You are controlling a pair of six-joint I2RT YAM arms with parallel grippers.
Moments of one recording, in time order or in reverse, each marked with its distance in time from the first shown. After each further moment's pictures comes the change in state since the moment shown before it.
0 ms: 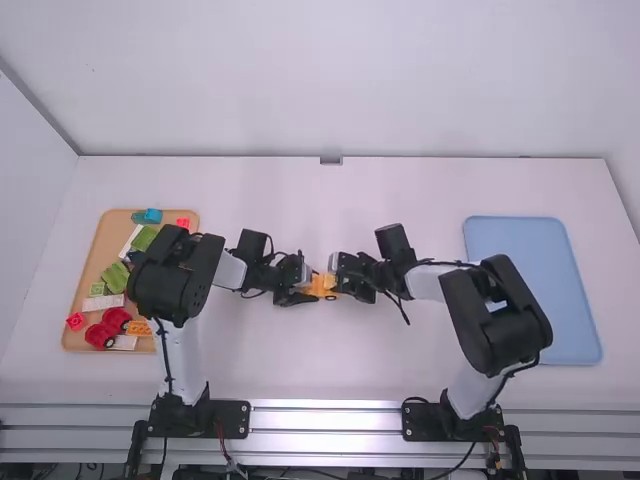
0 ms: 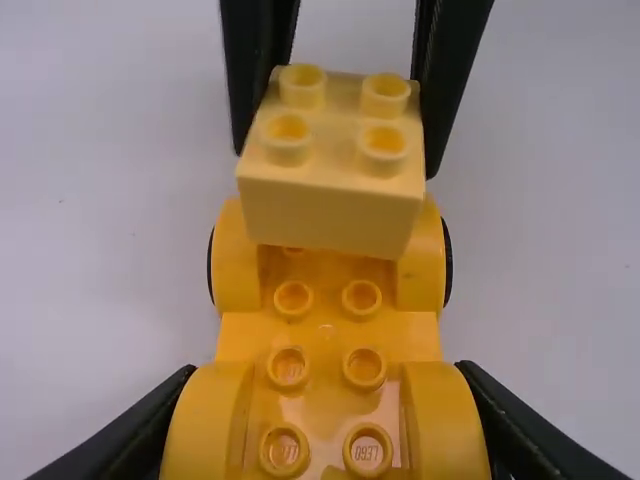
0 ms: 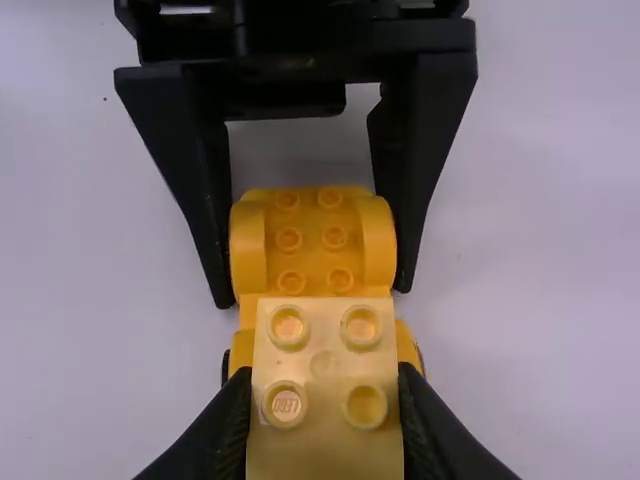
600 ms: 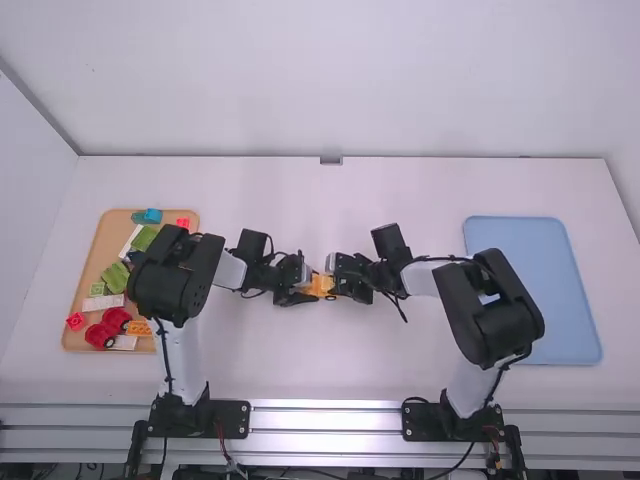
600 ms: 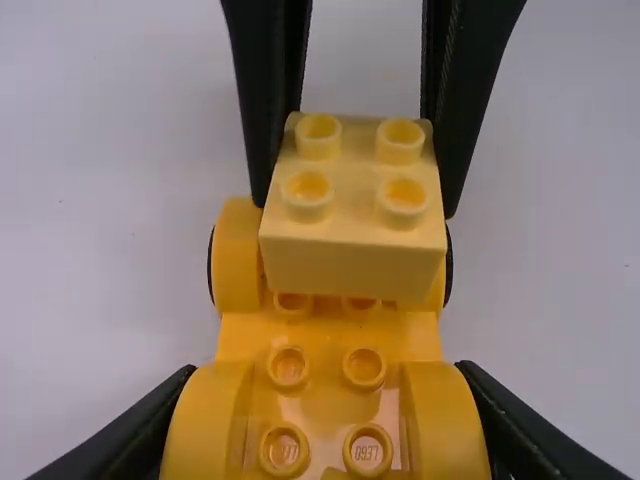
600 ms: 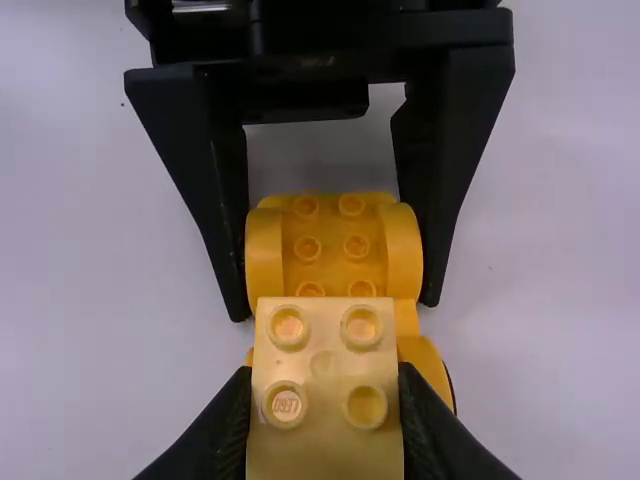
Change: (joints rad) left arm 0.000 0.000 0.002 -0.005 0.000 0.004; right arm 0.014 0.051 0.044 -0.043 -0.030 -0.006
